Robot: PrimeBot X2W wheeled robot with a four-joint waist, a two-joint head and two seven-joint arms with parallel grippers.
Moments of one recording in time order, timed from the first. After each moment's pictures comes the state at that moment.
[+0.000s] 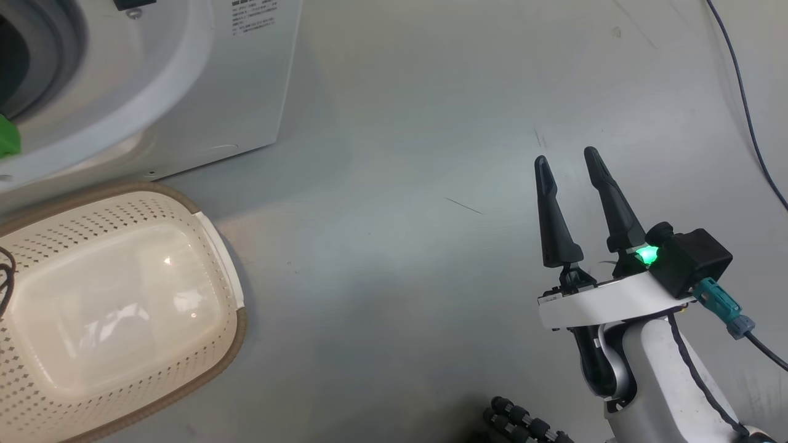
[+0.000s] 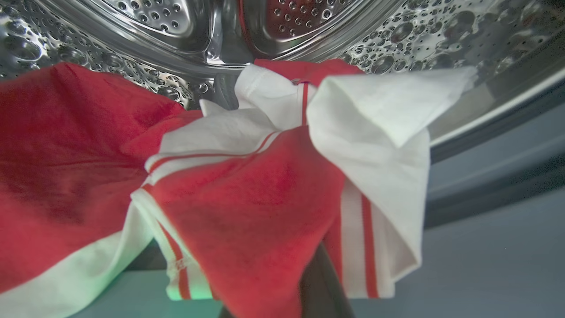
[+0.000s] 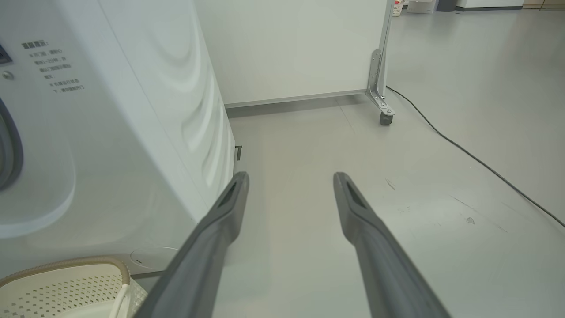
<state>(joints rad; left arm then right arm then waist) -0.82 0.35 -0.07 0.56 -0.59 -0.01 0.10 -0.22 -0.04 0.29 0.02 0.40 -0.01 -0.26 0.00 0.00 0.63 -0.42</state>
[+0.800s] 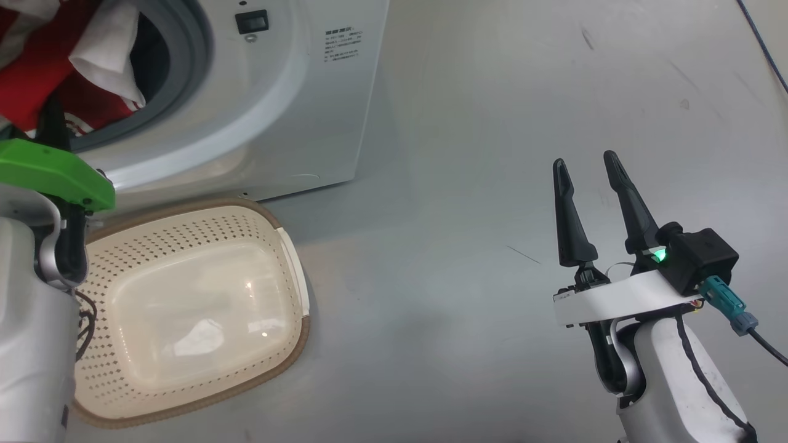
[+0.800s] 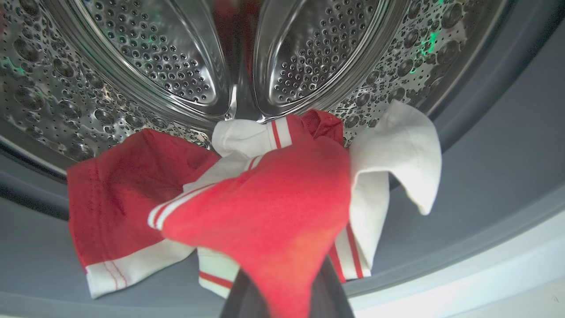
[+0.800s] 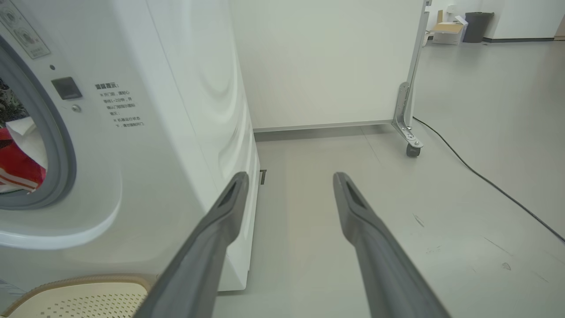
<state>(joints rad) -0.72 0.26 -0.13 0.60 -0.59 -0.10 -0.11 -0.22 -0.04 0.23 0.07 0.33 0.00 -0.26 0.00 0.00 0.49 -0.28</state>
